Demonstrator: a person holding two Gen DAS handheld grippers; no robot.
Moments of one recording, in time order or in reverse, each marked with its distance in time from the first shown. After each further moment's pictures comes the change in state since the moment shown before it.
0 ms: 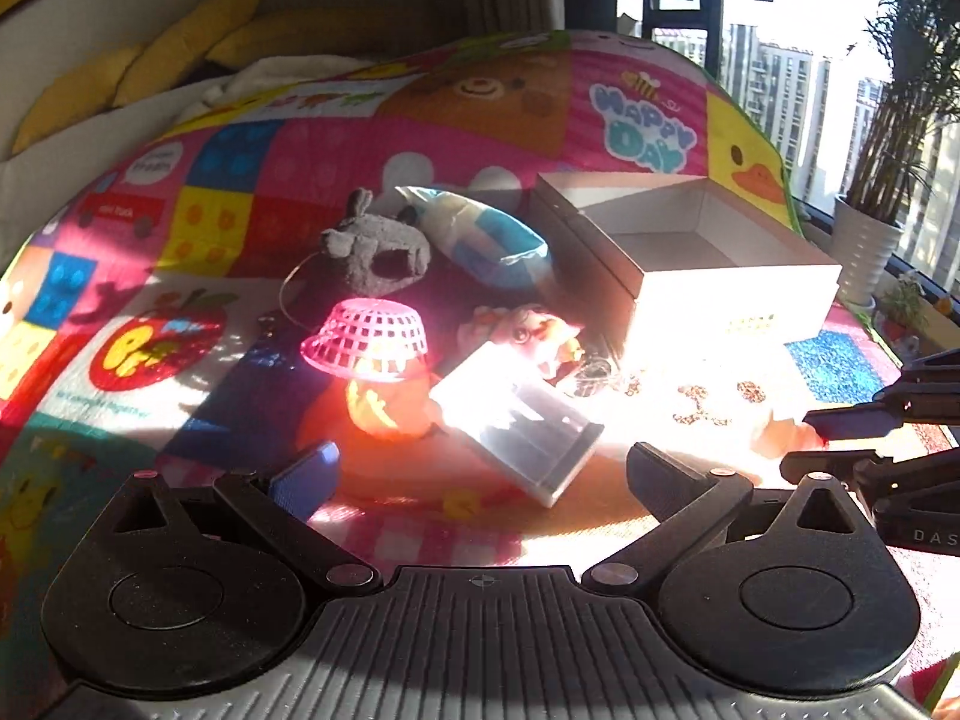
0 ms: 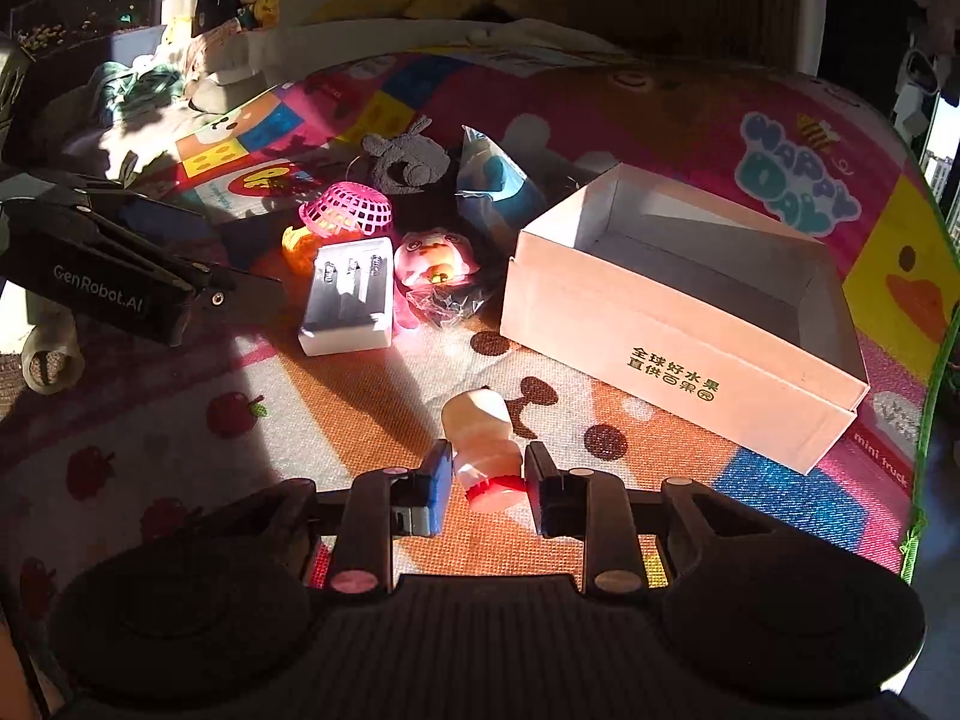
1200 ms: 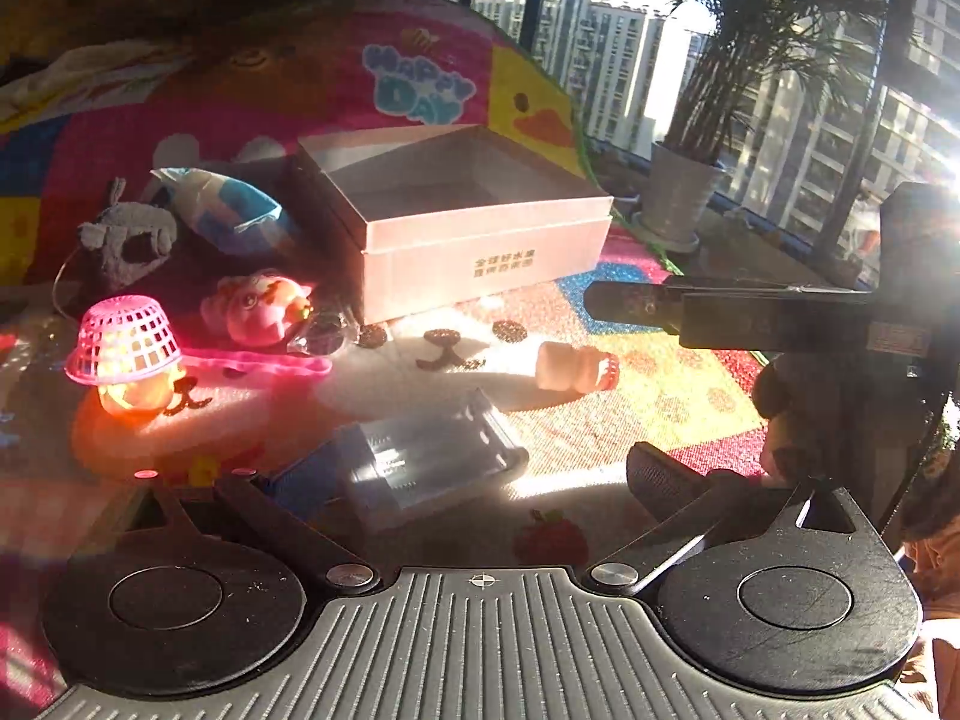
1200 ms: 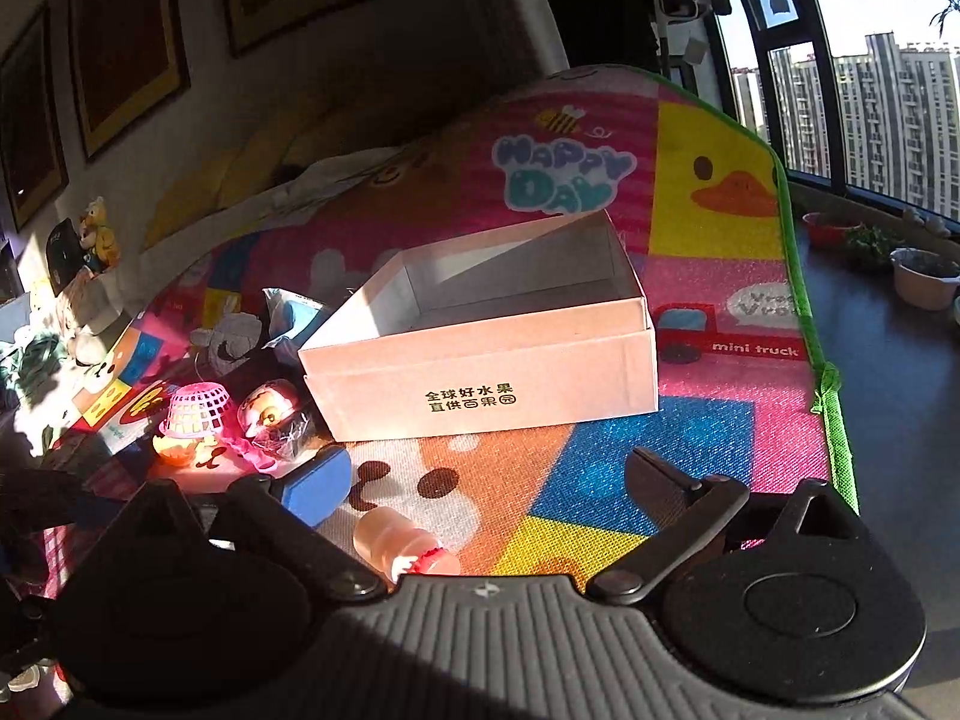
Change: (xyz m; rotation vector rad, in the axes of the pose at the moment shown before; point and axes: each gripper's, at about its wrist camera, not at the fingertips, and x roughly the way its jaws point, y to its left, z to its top) left arm -0.007 -0.053 -0.012 0.107 0.061 -0.281; right arm -0.021 -0.067 -0.041 0.499 -0.264 -0.121
